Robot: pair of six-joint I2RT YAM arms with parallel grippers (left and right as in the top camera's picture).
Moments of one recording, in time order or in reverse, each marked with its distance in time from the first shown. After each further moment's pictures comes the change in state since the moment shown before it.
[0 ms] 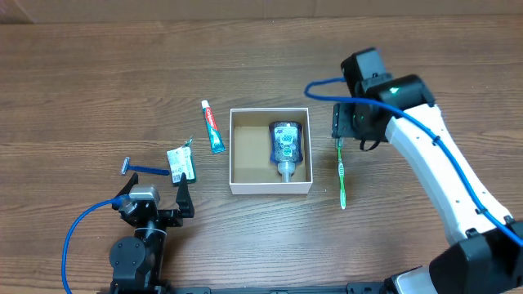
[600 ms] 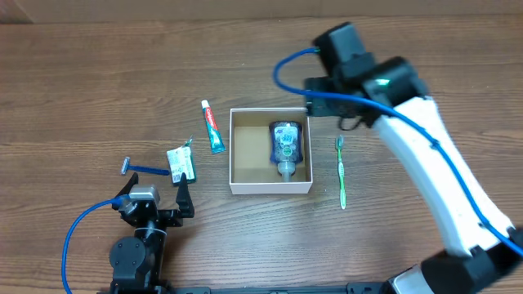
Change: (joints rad) left arm 0.000 0.000 0.000 0.000 0.000 0.000; right arm 0.121 0.031 0.360 -0.129 -0.004 -0.019
